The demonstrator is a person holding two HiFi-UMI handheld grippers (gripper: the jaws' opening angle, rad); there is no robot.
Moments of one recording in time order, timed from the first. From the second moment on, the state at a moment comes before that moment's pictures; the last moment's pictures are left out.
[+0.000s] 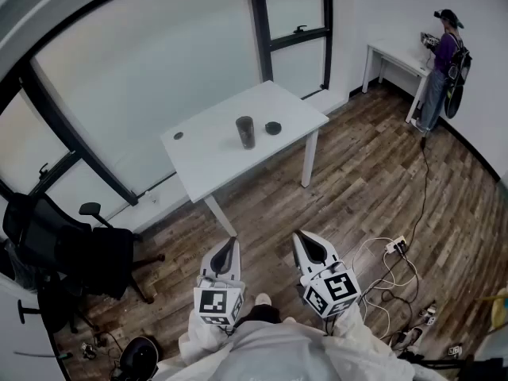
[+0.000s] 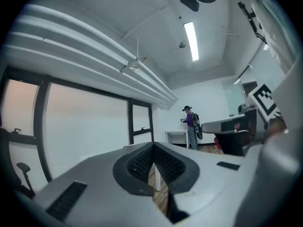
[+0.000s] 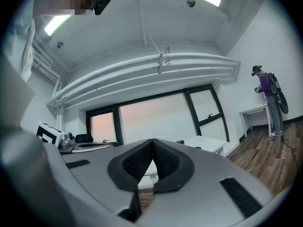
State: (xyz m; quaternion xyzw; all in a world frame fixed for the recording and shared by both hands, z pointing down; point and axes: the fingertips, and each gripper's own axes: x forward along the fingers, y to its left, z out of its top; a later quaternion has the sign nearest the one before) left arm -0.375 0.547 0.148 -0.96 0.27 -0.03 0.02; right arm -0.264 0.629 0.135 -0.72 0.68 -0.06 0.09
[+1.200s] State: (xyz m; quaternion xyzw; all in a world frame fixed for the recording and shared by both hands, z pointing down) left arm -0.089 0.030 0.185 -0.95 0.31 -0.05 -0.02; right arm 0.044 0.090 0.141 -0.70 0.71 -0.09 0.04
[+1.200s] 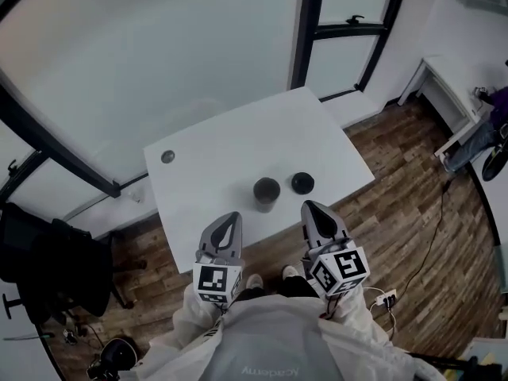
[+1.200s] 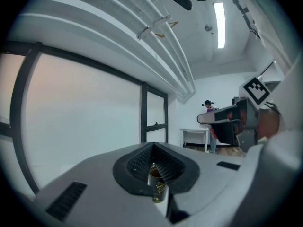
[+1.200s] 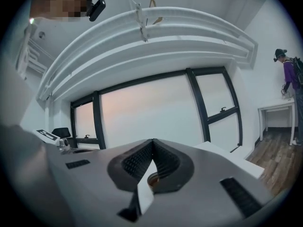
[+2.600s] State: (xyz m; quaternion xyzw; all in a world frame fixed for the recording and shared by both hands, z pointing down) left arm 0.023 -0.046 0.417 -0.95 0.28 -0.12 -0.07; right arm 0.173 -0.029 0.337 -0.66 0.73 -0.18 0.01
